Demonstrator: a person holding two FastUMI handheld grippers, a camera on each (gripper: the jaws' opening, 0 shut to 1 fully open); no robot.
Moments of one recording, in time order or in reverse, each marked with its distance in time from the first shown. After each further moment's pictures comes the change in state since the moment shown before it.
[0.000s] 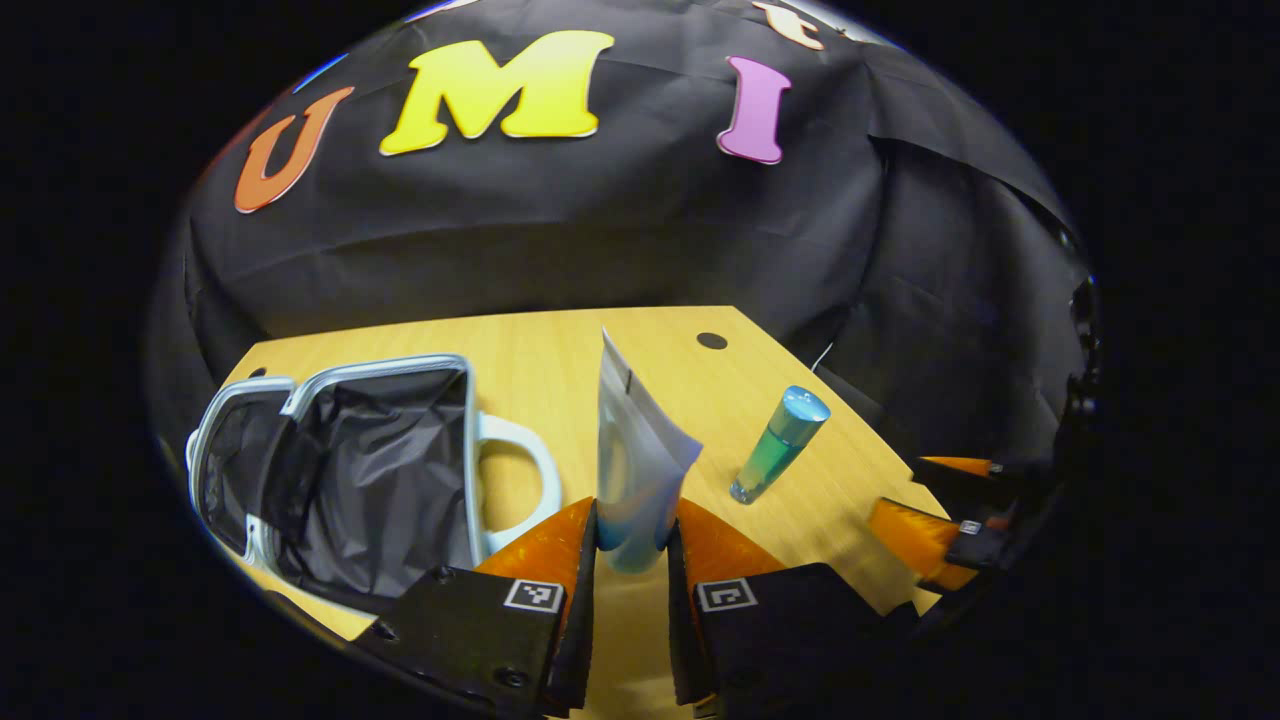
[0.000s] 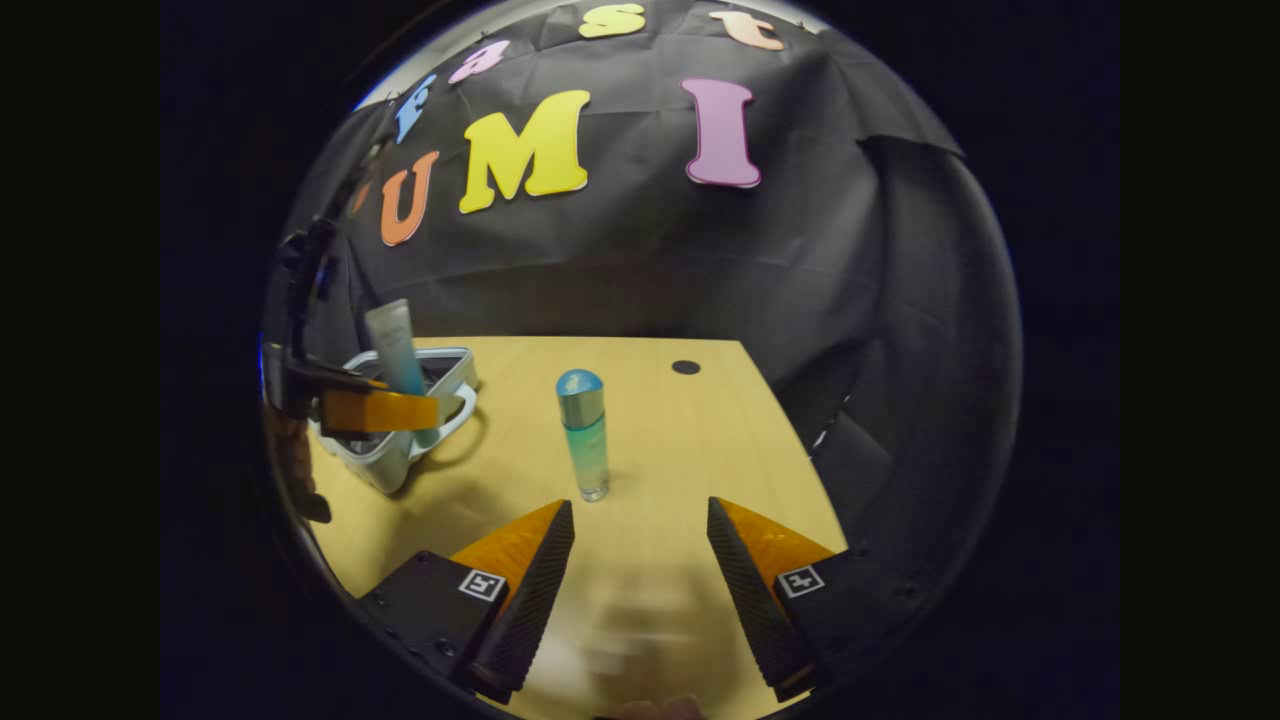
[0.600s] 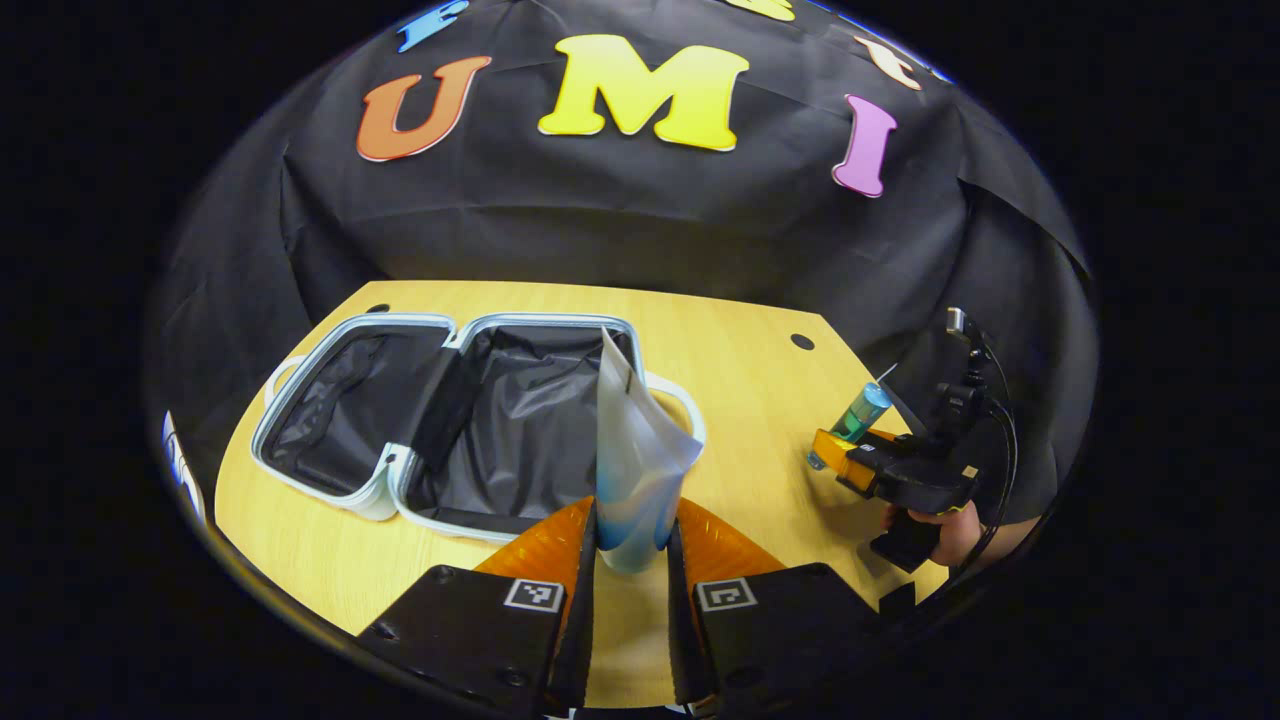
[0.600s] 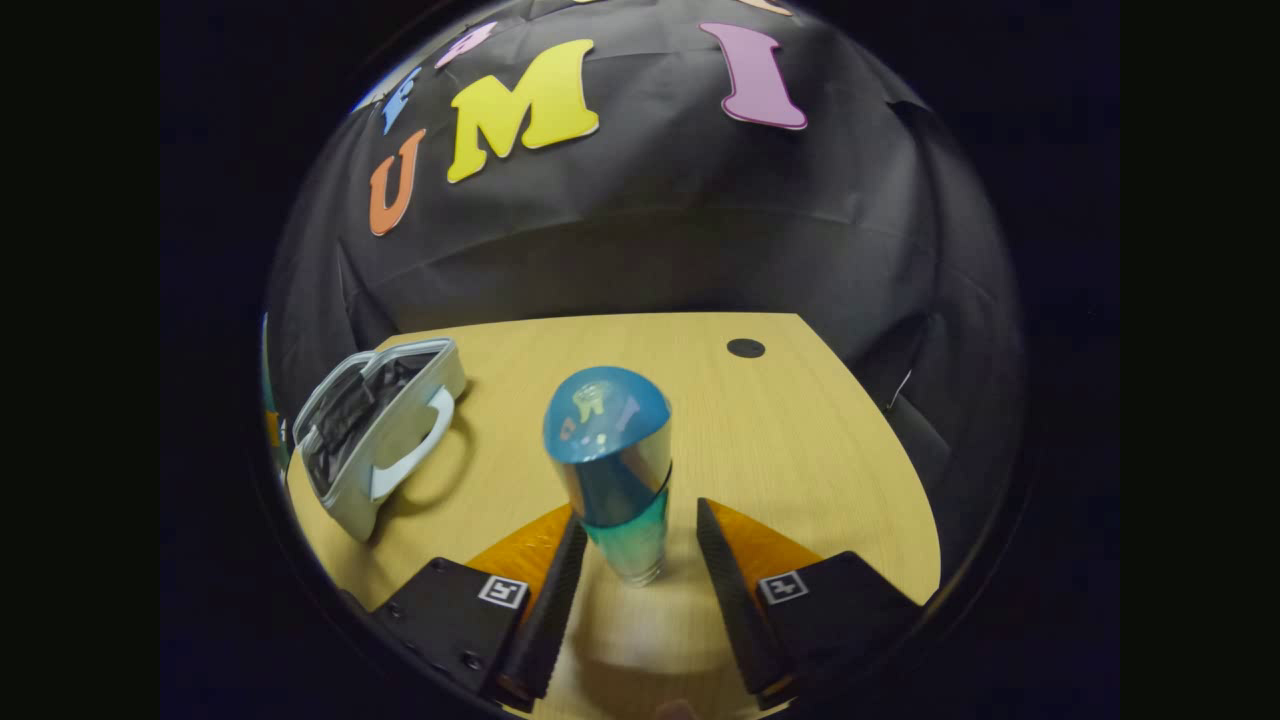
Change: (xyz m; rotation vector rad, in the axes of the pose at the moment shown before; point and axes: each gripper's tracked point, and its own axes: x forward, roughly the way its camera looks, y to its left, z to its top) left arm -0.095 0.091 -0.024 -0.153 0.039 0.202; right arm 0.123 0.031 0.000 0.029 0.062 0.047
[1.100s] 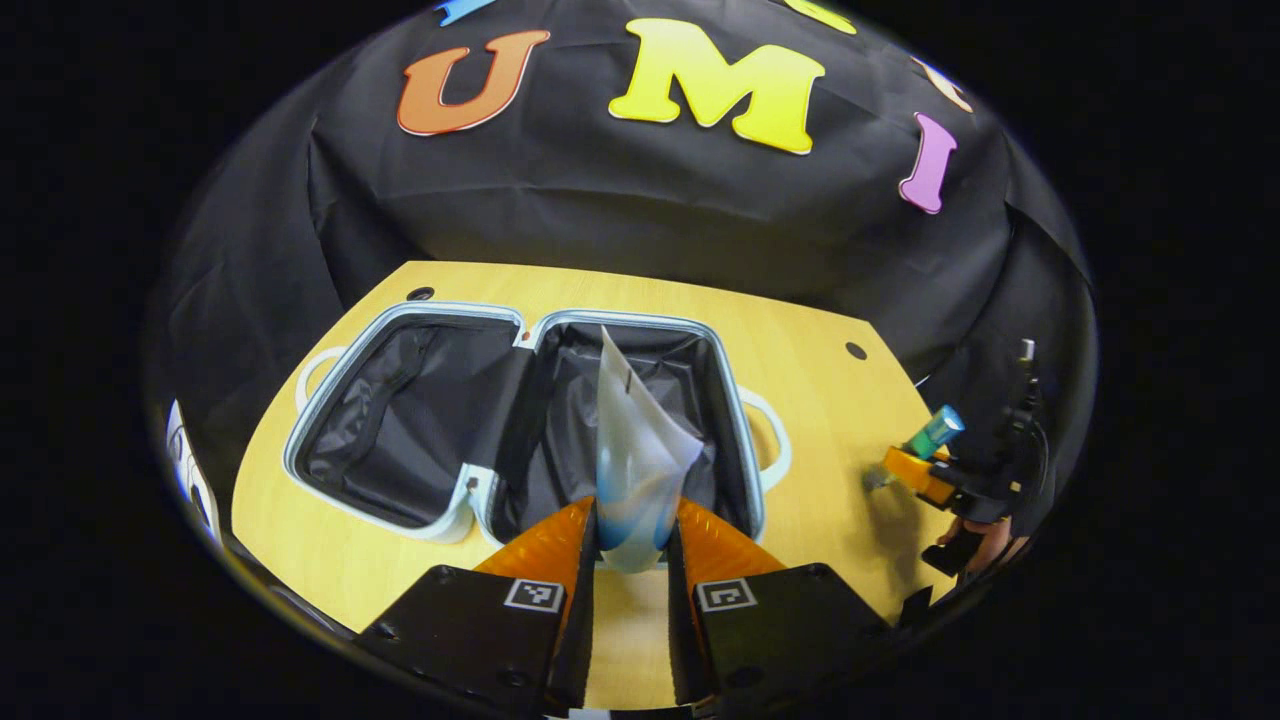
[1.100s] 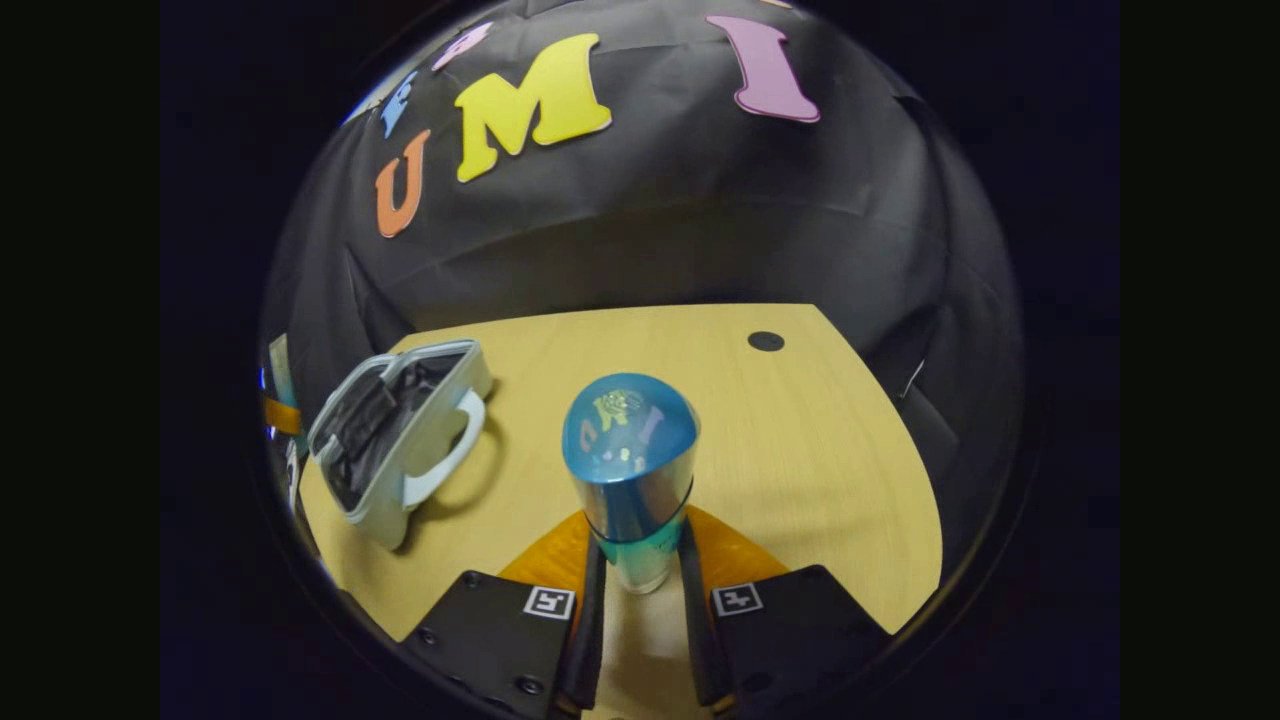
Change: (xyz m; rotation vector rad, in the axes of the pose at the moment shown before) left arm 0.024 0.083 0.026 -0.040 0.094 0.031; right arm -0.041 0.031 0.011 0.001 0.044 0.090
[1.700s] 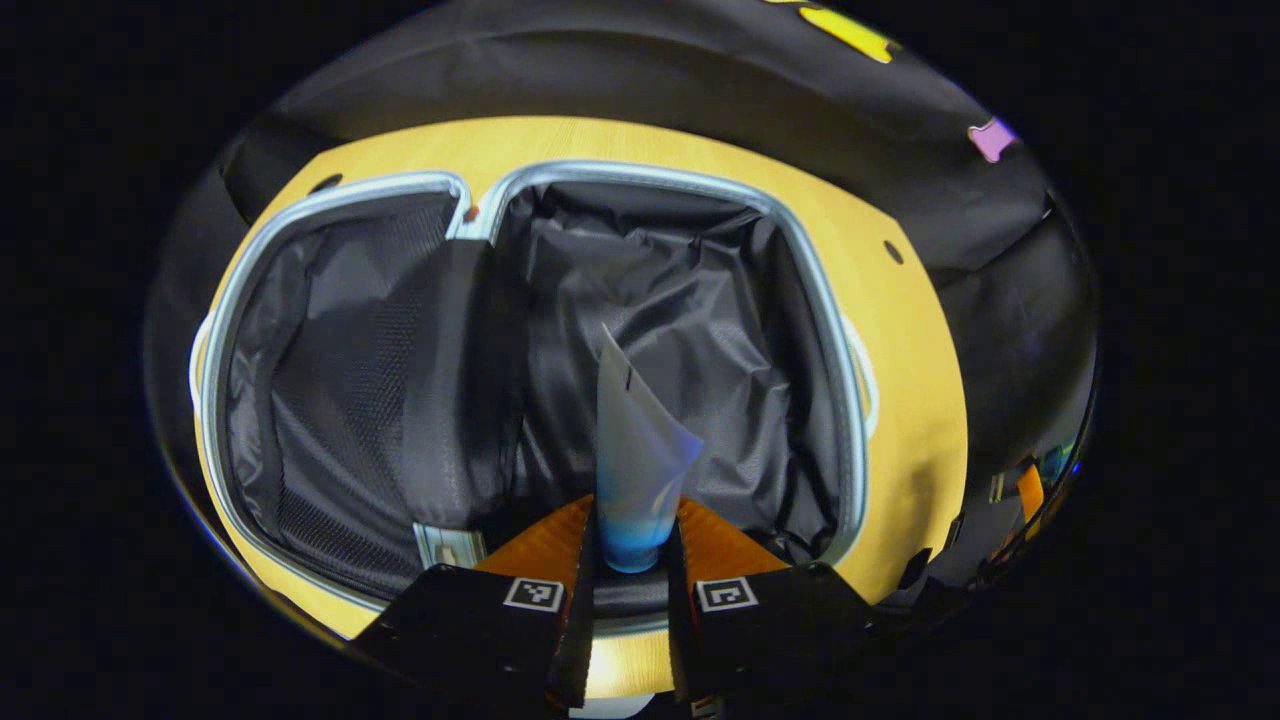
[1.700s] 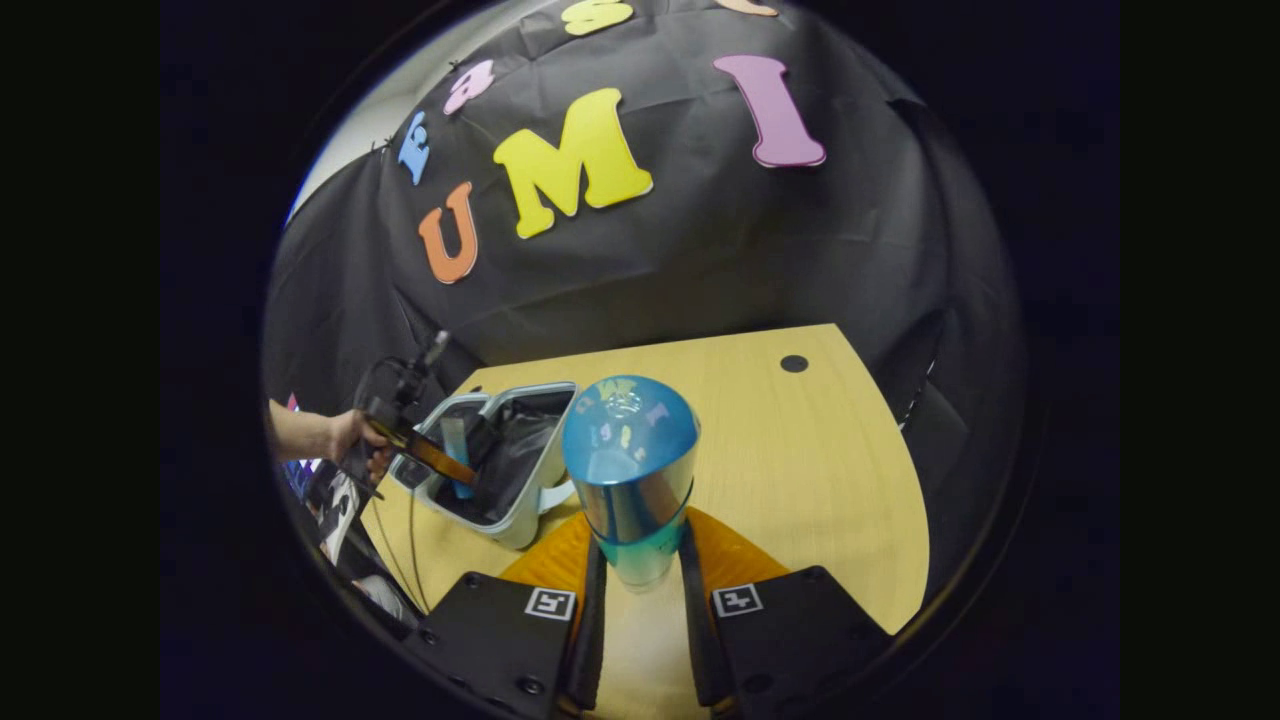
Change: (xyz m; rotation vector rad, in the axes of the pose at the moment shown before) left arm 0.102 0.033 -0.047 -0.009 0.548 -0.119; right arm -0.135 0.039 0.032 0.084 -0.025 0.123
